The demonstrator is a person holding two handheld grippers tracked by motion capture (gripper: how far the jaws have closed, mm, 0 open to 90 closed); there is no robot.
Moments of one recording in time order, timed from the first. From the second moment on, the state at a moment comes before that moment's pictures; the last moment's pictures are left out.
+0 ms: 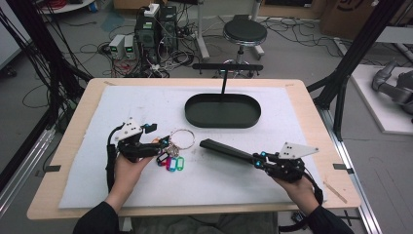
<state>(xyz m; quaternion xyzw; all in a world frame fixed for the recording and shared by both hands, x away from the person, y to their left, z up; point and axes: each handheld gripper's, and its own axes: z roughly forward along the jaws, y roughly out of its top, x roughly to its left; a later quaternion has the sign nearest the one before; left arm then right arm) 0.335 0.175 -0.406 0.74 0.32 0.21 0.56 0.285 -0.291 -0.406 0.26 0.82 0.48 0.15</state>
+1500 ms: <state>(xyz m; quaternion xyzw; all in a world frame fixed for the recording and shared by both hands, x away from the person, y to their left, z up) 0.374 0.062 -0.422 0.82 0.18 0.17 0.52 0.309 -0.308 -0.403 0.31 0.79 0.51 0.14</state>
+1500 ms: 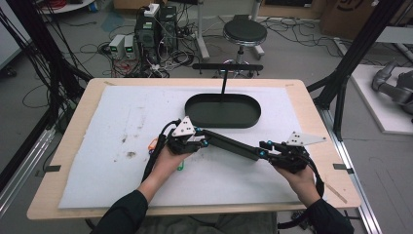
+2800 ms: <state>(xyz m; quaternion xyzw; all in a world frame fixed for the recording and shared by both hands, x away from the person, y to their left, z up) 0.357 0.113 -0.393 0.78 0.18 0.12 0.59 0.314 -0.288 -0.379 0.19 0.82 0.53 0.11</state>
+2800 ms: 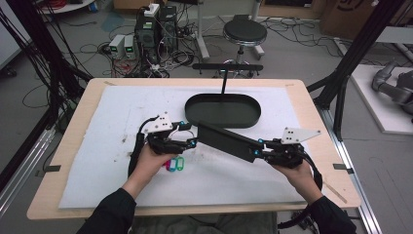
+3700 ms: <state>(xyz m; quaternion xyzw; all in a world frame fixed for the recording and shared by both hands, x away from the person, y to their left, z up) 0.332 0.117 -0.384 0.78 0.05 0.05 0.62 0.317 -0.267 -0.367 0.12 0.82 0.56 0.03</state>
